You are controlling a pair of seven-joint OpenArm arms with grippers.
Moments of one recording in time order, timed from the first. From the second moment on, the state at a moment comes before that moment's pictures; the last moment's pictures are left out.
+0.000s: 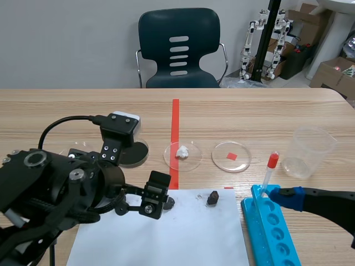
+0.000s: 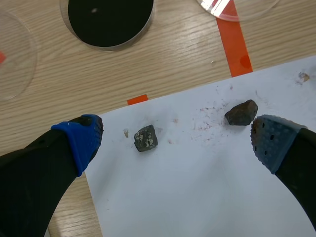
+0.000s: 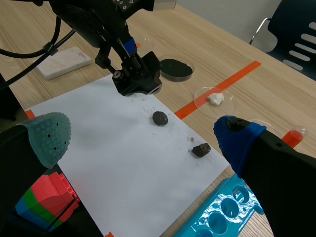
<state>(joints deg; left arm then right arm) 9.8 -9.7 23.9 100.8 -1.6 10.4 48.0 -63.1 35.4 -1.9 117.8 -5.2 15.3 33.1</state>
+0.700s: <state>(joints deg) 4.4 -6.0 35.2 97.0 0.6 14.1 52.8 -63.1 35.4 -1.9 117.8 -5.2 15.3 33.1</state>
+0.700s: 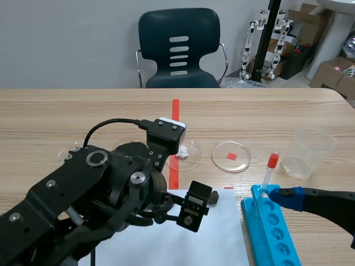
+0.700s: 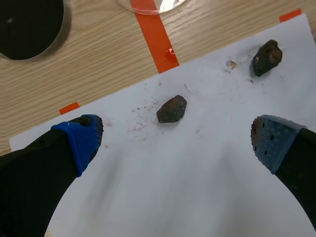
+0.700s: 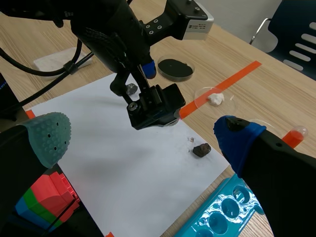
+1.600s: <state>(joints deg) -4.6 0.8 36.6 75.6 0.1 15.1 52.7 -63.1 35.4 -1.9 117.8 -5.2 15.3 33.1</state>
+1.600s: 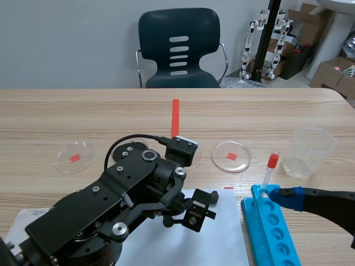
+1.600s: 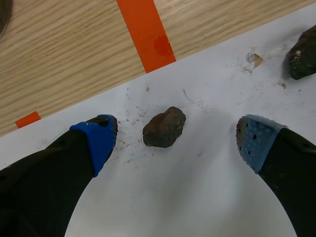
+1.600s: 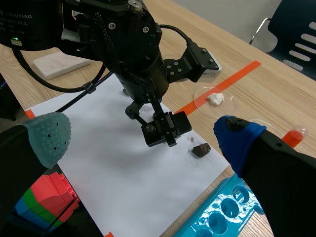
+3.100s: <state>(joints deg) -5.2 0.8 36.6 72.9 -0.2 17.2 49.6 -63.1 35.4 -1.9 117.8 -5.2 15.3 33.1</state>
